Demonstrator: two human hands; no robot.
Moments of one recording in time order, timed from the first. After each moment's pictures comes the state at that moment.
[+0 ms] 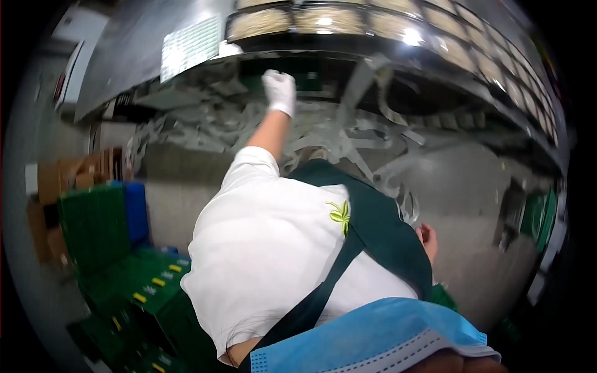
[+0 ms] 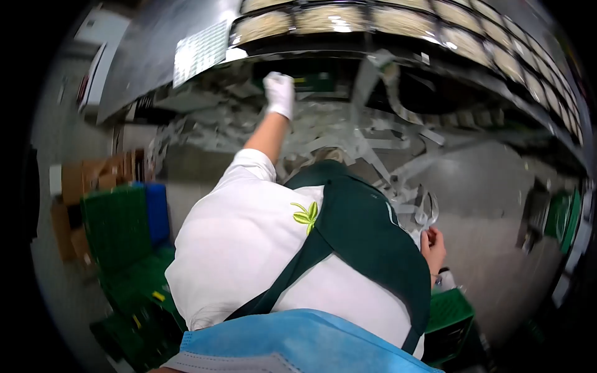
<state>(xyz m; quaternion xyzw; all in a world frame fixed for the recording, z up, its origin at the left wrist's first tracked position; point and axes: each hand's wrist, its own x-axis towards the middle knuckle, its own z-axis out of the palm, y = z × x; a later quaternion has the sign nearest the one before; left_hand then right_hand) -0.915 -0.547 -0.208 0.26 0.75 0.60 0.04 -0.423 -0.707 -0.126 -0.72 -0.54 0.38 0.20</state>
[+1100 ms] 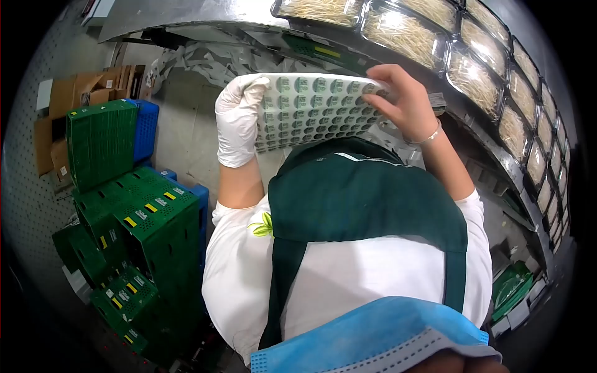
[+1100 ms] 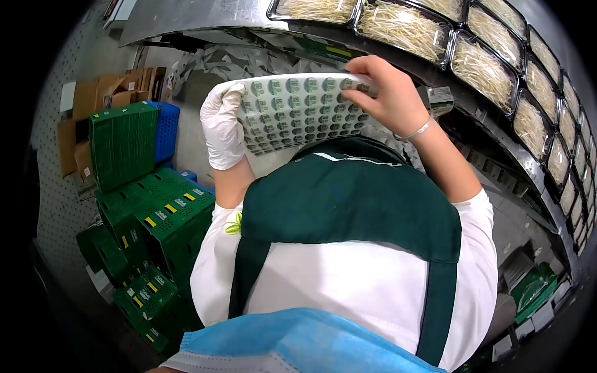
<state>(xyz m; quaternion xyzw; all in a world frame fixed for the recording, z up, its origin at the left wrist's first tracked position) -0.913 -0.649 -0.015 0.20 0.64 0.72 0.20 -0.772 -0.436 -0.032 -0.08 -0.86 0.48 0.18</state>
